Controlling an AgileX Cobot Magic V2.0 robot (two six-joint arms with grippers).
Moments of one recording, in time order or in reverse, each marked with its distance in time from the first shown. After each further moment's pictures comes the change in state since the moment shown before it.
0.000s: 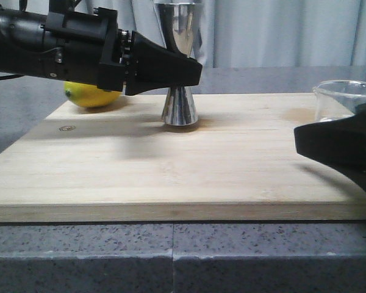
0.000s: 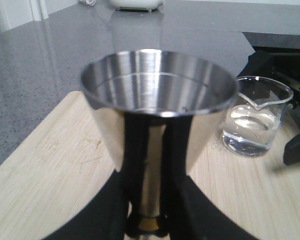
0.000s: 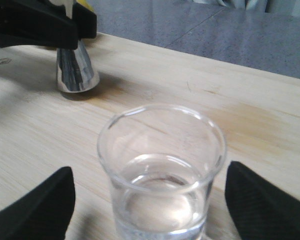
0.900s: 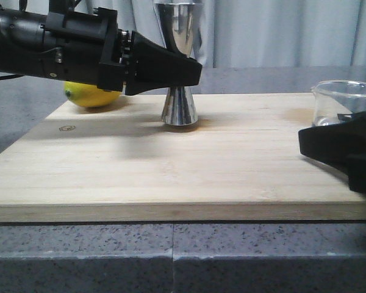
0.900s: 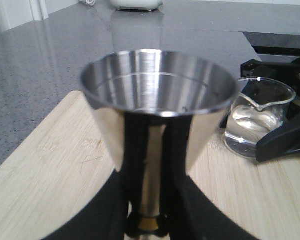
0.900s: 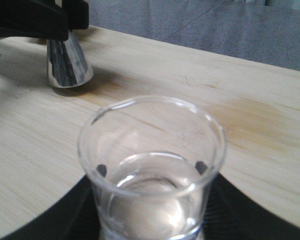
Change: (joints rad) left arm 0.000 0.000 0.000 0.000 0.000 0.002; right arm 0.000 0.093 0.000 0.010 -0.089 0.000
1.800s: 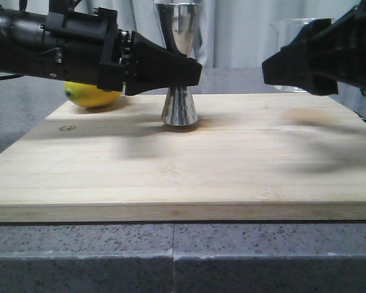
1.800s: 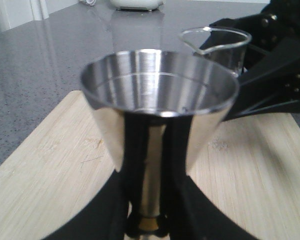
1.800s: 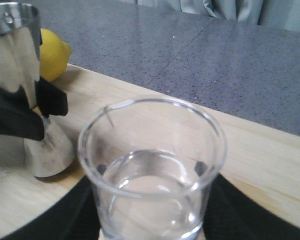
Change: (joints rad) left arm 0.000 0.000 0.000 0.000 0.000 0.000; right arm -0.035 0.003 -0.352 0.050 0.405 -0.050
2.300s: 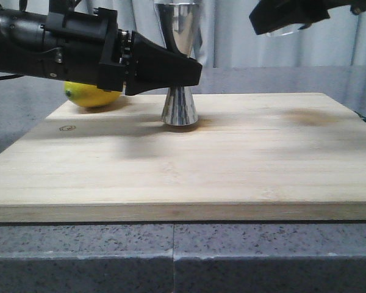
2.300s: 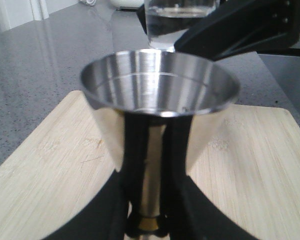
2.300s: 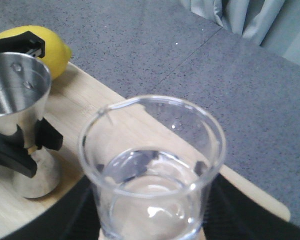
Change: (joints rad) left arm 0.000 0.000 0.000 0.000 0.000 0.000; right arm -0.016 0.009 -0.341 -0.231 0.466 -0.001
